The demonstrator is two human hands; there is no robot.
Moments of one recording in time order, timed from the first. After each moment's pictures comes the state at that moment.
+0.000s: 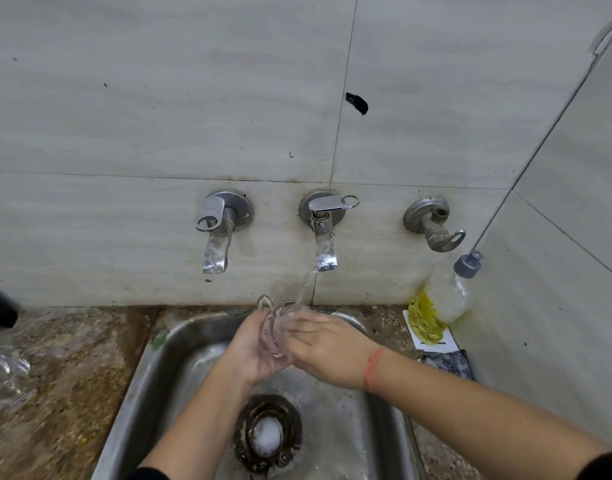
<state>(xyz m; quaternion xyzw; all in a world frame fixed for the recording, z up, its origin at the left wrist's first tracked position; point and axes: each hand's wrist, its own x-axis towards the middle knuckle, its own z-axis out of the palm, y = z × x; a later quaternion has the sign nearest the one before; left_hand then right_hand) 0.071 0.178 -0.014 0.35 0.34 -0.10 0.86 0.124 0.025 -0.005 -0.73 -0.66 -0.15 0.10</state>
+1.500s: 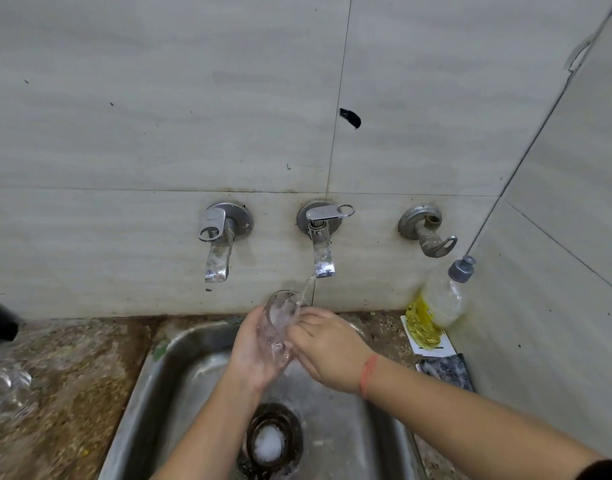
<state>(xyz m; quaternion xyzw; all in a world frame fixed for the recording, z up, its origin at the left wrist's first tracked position) 0.068 0.170 -0.006 0.27 0.27 -0.03 0.92 0.109 0.030 0.012 -0.80 -0.56 -0.15 0.18</state>
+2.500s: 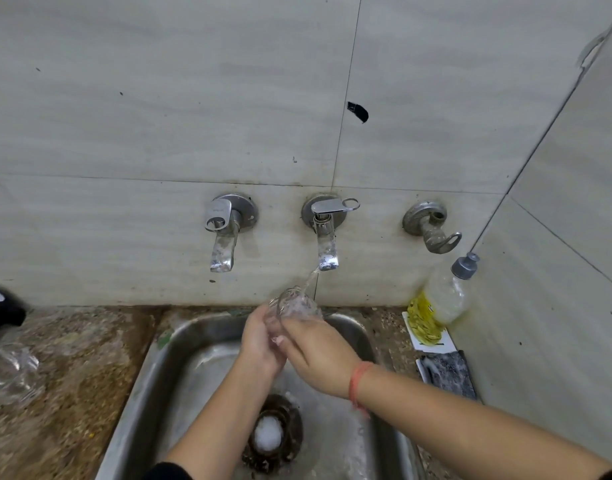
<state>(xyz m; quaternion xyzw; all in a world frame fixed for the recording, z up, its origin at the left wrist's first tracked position) 0.073 0.163 -0.007 0.29 0.30 0.01 0.91 0.090 0.042 0.022 -0.83 -0.49 0.00 0.26</state>
